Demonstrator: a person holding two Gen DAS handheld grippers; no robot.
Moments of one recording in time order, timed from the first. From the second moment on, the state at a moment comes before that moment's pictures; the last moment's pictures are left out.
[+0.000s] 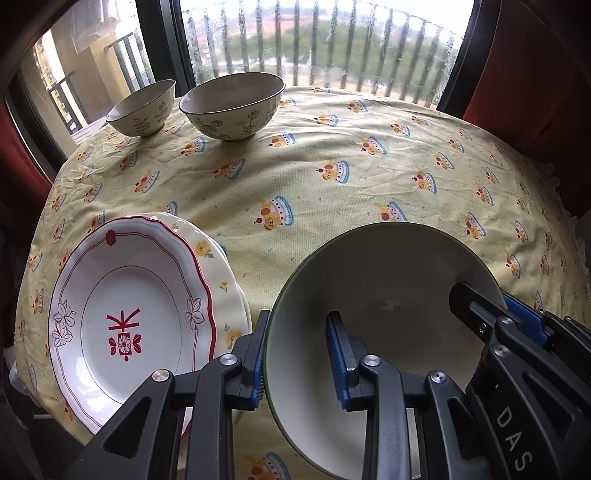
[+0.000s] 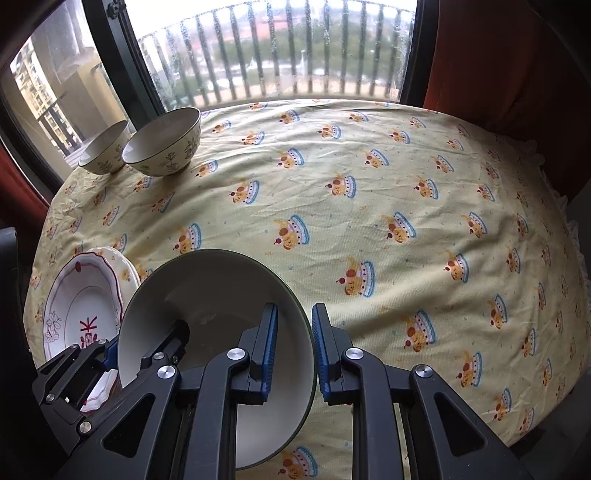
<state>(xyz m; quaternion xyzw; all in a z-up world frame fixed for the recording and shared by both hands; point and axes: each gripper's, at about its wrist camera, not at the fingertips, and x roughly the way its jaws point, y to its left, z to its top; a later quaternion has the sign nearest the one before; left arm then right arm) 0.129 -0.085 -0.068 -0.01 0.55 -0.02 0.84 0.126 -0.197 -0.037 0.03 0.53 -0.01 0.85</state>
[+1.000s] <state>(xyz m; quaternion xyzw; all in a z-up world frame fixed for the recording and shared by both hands) 0.122 -0.087 -0.040 0.00 0.53 -0.02 0.85 0.125 -0.199 -0.025 0.05 0.53 0.03 0.85</state>
